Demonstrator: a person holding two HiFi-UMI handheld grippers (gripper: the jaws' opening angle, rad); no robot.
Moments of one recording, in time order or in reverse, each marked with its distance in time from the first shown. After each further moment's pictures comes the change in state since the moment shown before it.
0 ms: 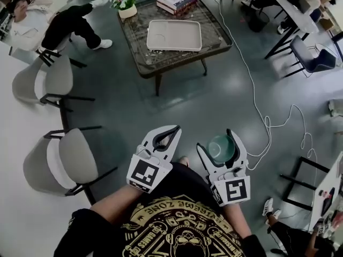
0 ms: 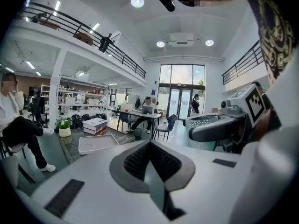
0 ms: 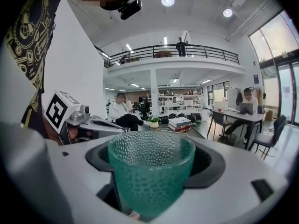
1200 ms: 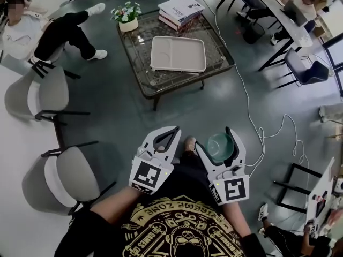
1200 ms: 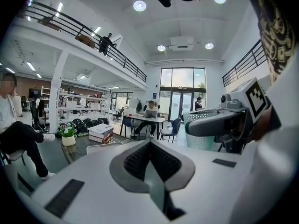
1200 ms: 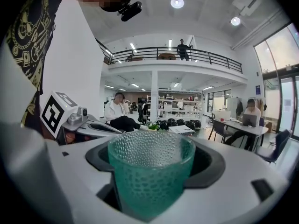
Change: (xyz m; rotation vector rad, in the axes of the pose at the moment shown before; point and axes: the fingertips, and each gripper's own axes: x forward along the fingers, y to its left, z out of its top) left arm 0.020 0.112 0.034 -0.001 -0.048 -0.002; right arm 0.114 0.013 0.062 -0.089 -0.020 -0.034
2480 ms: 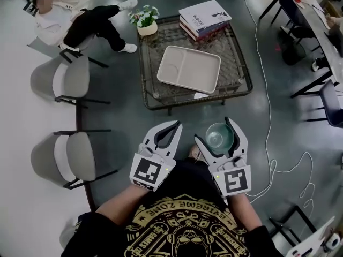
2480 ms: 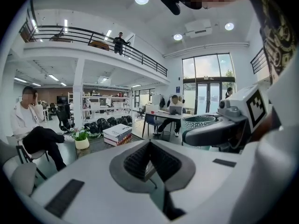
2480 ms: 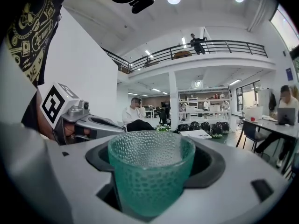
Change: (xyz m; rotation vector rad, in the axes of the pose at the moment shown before) left arm 0.161 0.031 0.039 -0.013 0.047 0.346; right arm 0.113 -0.150 -0.010 0.032 -0.064 0.381
